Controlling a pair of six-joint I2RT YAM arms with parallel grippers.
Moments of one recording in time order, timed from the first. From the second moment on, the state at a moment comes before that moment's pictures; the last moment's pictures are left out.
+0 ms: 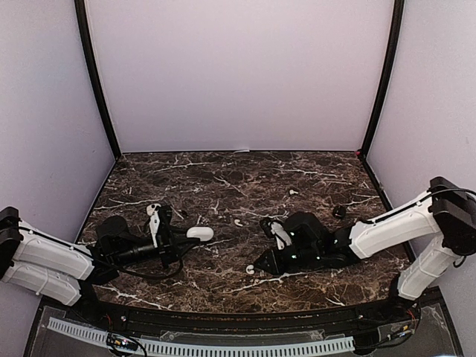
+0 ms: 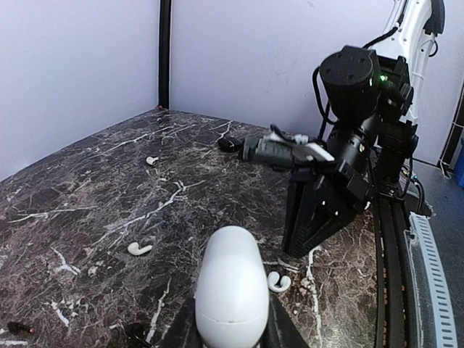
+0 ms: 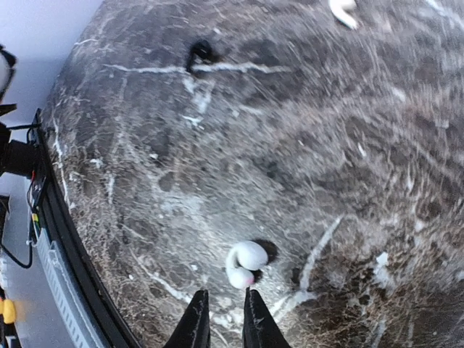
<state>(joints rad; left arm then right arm) -0.83 1.19 0.16 0.94 0.31 -0.06 1.07 1.57 0.63 0.19 -0.15 0.67</state>
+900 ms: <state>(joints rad) -0.83 1.41 0.26 0.97 0.81 -0.10 1.13 1.48 1.00 -0.09 -0.36 0.04</state>
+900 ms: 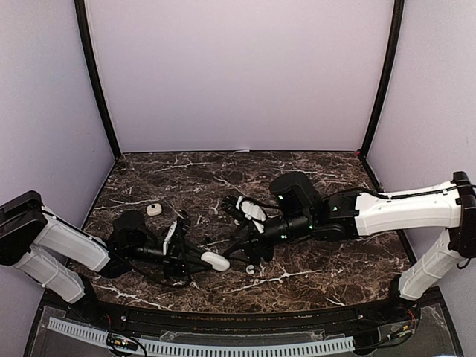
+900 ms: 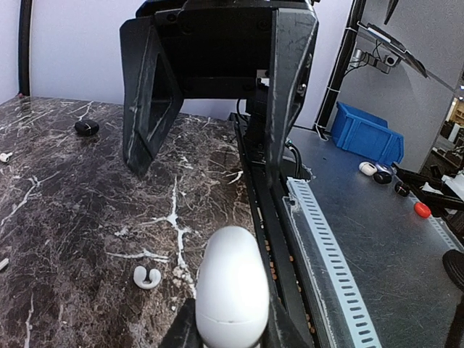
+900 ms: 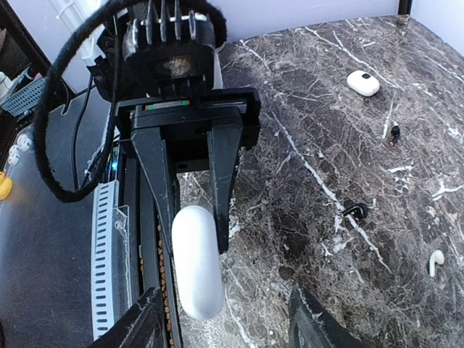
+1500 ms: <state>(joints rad) -0.82 1.45 0.27 1.02 0.89 -0.13 1.16 1.59 1.07 -0.14 -0.45 -0.01</state>
